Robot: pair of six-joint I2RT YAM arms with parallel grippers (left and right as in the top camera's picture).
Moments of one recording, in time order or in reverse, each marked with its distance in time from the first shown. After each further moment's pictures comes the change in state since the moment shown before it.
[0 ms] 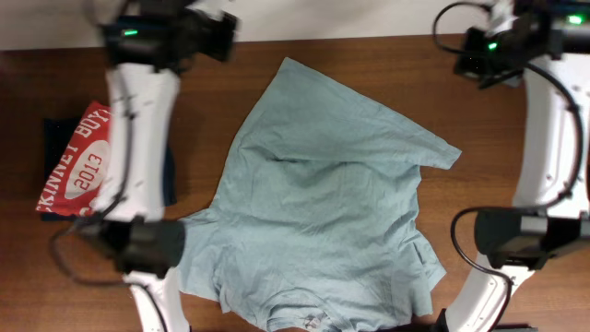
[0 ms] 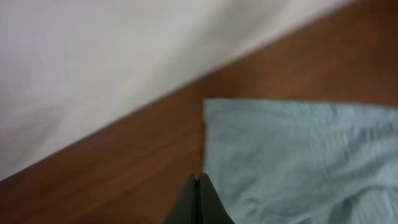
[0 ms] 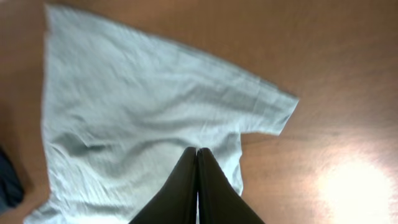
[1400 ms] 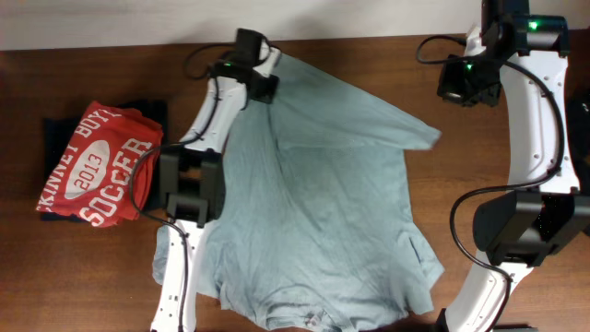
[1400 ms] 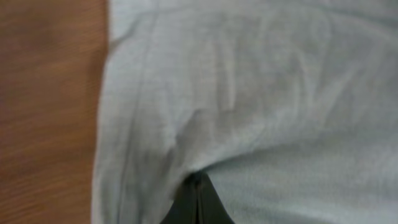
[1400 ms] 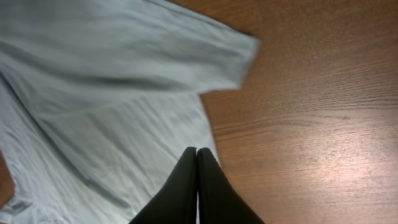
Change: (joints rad) left arm -0.032 0.591 0.006 0.328 -0.141 -0.177; right arm 0.003 0.018 -0.219 0.076 0.019 -0.015
